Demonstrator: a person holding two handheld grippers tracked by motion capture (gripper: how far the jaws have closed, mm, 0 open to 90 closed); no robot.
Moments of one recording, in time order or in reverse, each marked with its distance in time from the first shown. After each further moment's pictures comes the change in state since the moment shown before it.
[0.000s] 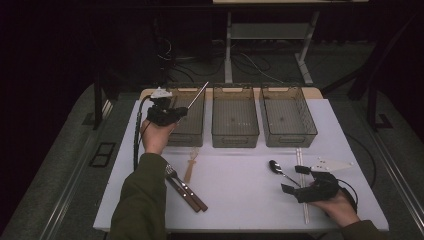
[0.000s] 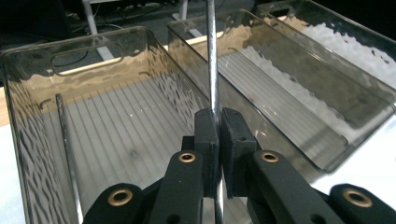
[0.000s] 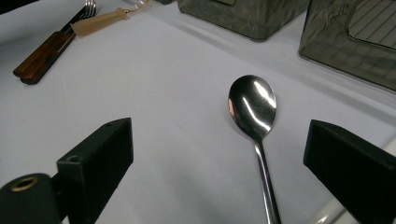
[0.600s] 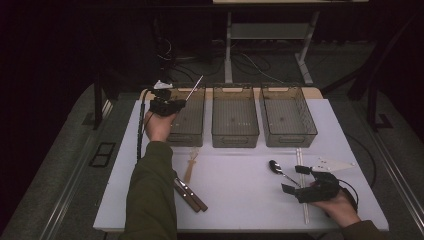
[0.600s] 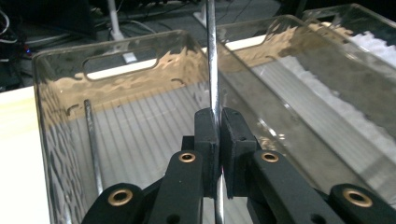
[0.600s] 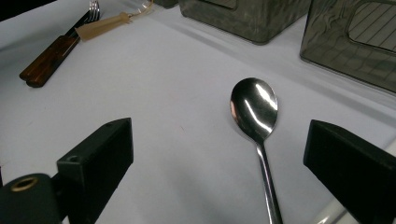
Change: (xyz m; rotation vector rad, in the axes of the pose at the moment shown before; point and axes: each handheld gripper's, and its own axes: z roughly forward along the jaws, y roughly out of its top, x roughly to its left) left arm 0.030 0.007 0.033 0.012 0.086 -0.056; right arm 0.000 0.000 -0.002 -0.010 0.009 0.003
